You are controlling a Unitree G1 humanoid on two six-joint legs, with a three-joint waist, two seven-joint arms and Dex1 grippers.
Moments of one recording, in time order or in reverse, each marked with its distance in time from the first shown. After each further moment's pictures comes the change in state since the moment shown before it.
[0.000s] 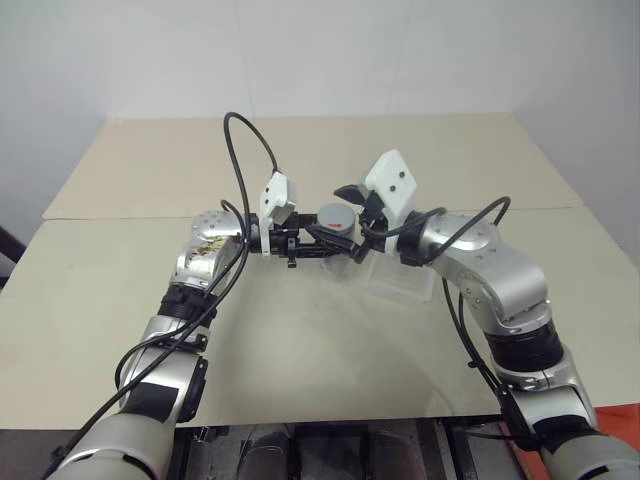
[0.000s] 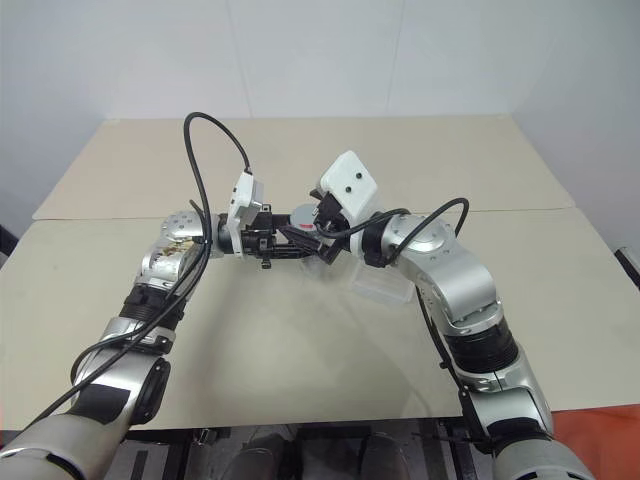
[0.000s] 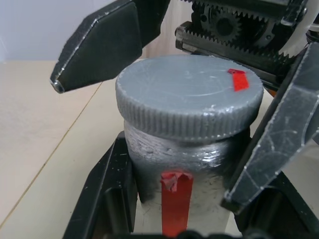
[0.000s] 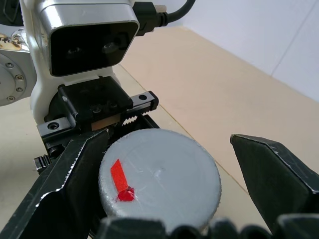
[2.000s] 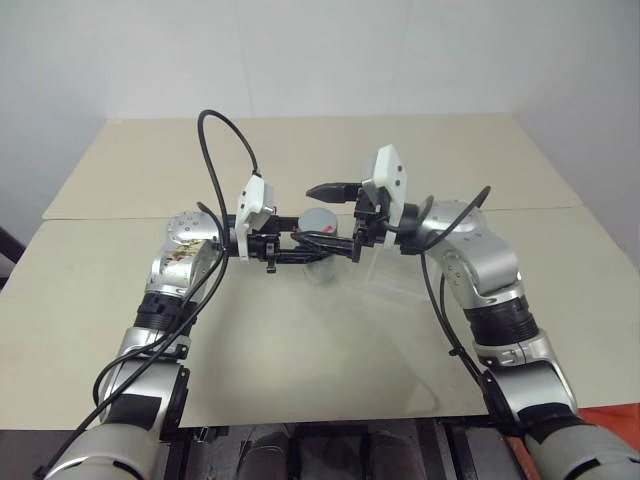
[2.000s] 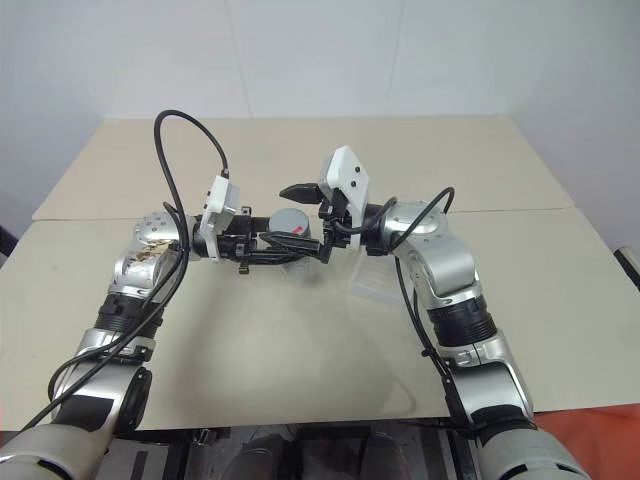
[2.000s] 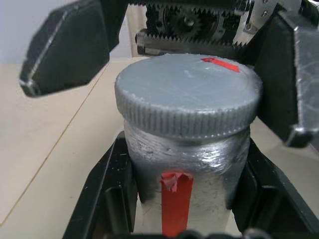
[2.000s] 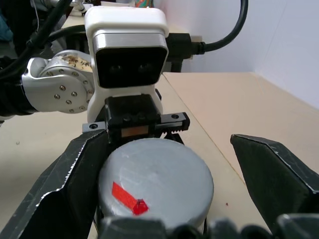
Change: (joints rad) left arm 0.062 0.080 0.036 -0.117 -0.022 0.034 -0.071; right arm -0.089 0.074 -0.036 0.343 0.028 -0.345 0.413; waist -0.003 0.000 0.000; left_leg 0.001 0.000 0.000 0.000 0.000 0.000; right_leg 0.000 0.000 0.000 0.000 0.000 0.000
